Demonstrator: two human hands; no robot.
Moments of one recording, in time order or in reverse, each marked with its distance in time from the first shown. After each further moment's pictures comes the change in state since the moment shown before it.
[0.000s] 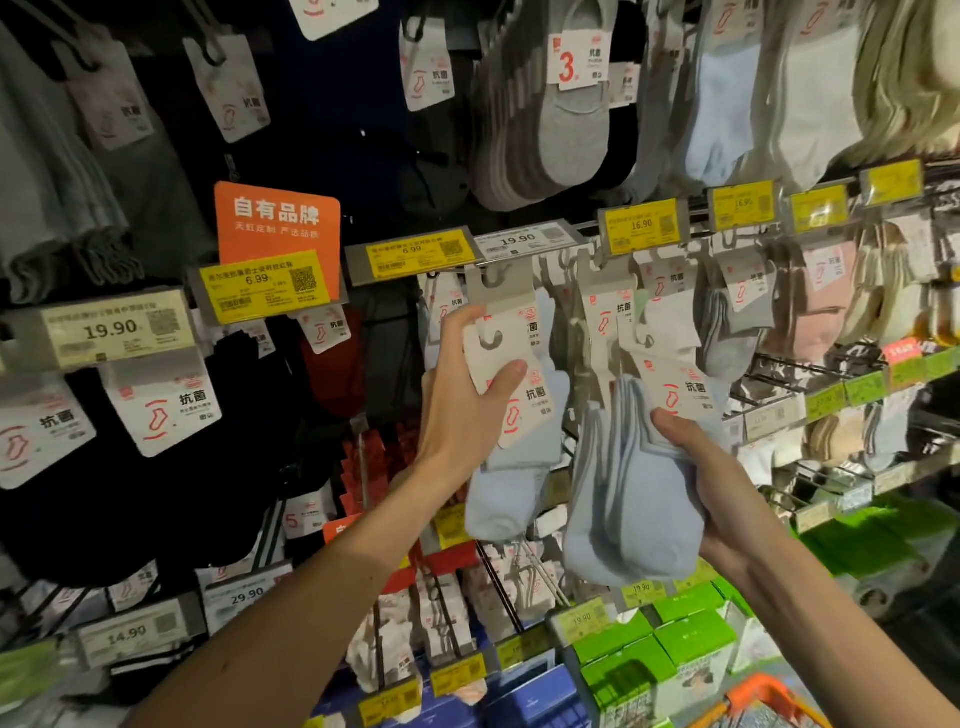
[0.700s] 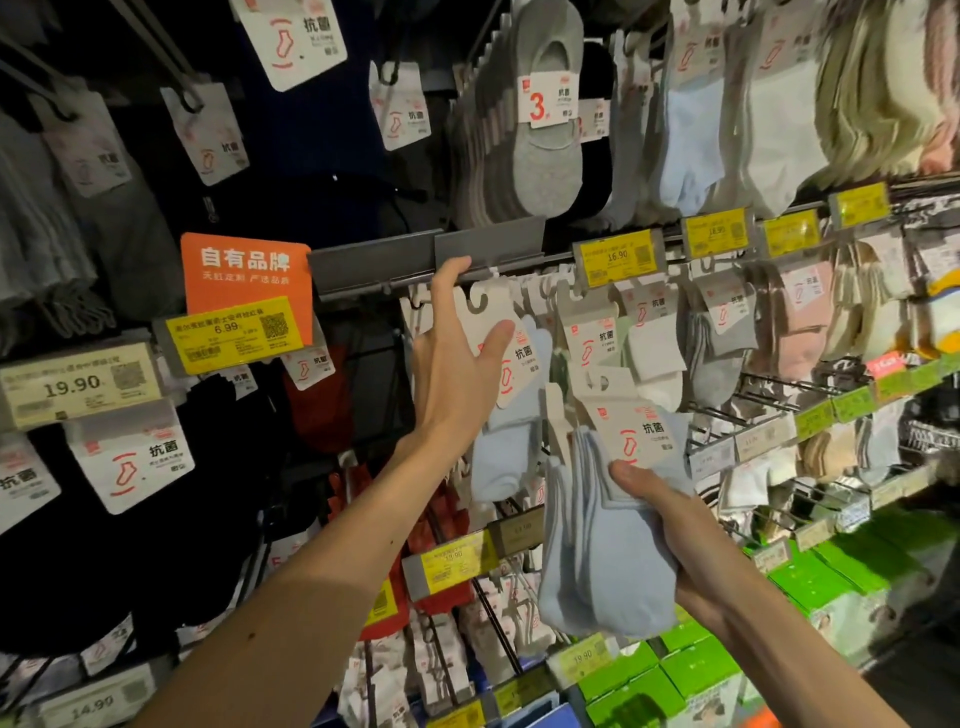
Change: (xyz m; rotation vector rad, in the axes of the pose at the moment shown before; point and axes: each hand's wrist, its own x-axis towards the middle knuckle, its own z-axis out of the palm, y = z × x) left_hand 0.055 0.018 0.017 0.141 0.120 0.211; right_hand 0.003 0.011 -0.001 -0.052 -0.070 0.003
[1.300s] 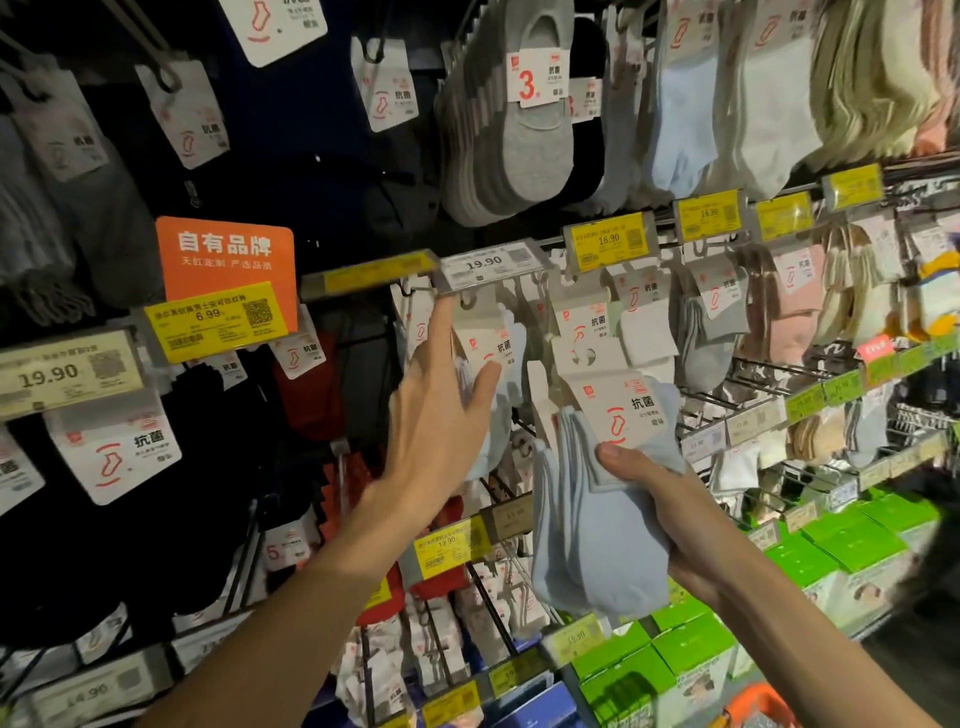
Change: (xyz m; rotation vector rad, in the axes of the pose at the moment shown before) left_hand -0.042 -0.012 -0.018 0.292 -0.143 0.042; right_hand -0.001 -0.007 -0.001 -0.046 -0.032 -0.039
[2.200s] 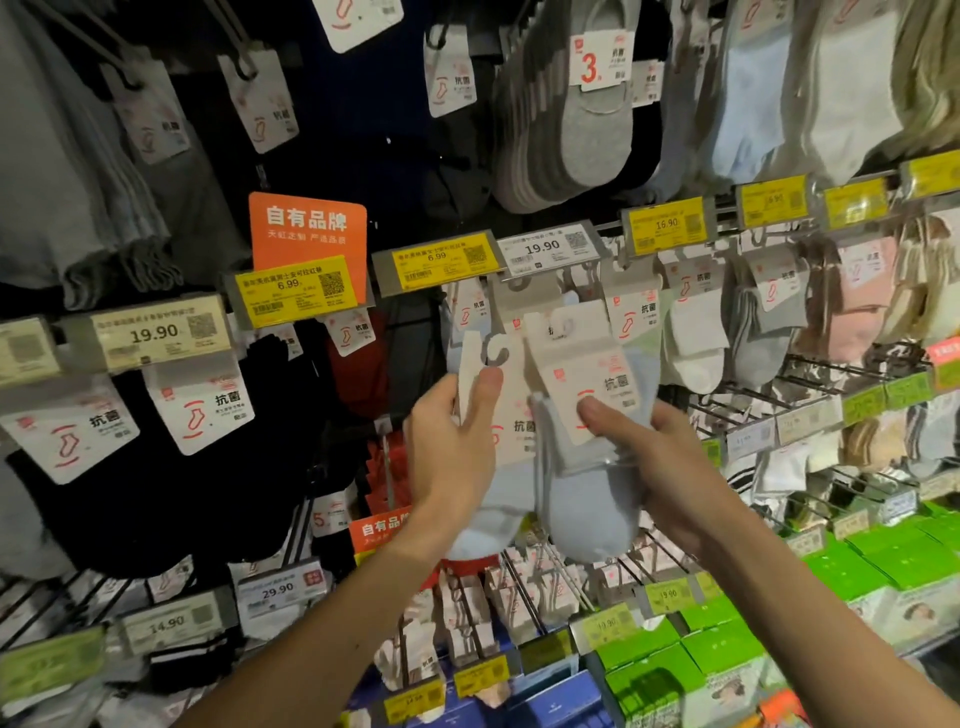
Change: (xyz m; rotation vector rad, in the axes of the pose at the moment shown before) left_hand -0.044 0.003 -0.026 -0.372 0.148 -0.385; right_hand 0.016 0.002 0.042 -0.218 -0.042 -0.097
